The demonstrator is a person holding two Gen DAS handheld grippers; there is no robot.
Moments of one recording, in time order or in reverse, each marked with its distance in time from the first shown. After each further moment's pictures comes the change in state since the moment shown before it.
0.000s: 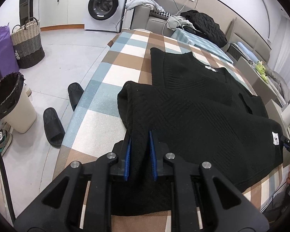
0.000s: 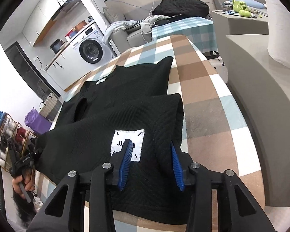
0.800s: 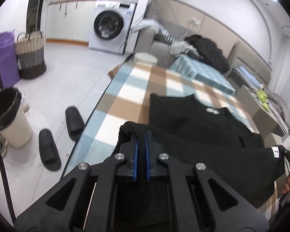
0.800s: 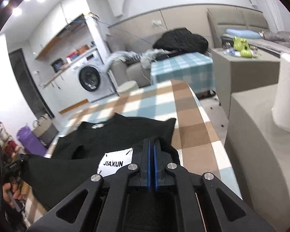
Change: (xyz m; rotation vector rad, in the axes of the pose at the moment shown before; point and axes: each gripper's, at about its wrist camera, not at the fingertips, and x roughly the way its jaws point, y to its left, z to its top) left arm 0.006 -0.005 0.072 -0.074 -0.151 0.009; right arm 0.019 0.021 0.076 -0.060 -0.219 -0.101
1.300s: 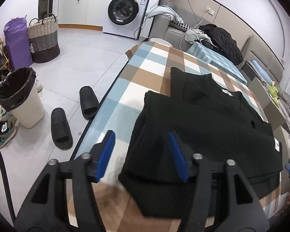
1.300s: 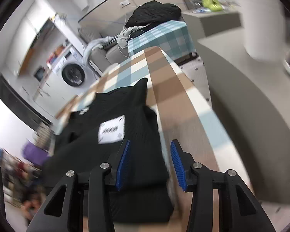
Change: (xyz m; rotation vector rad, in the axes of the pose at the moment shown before) left arm -0.019 0.022 -0.047 -0.049 0.088 0.079; right arm -0.044 -0.055 -0.057 0.330 0.160 0.078
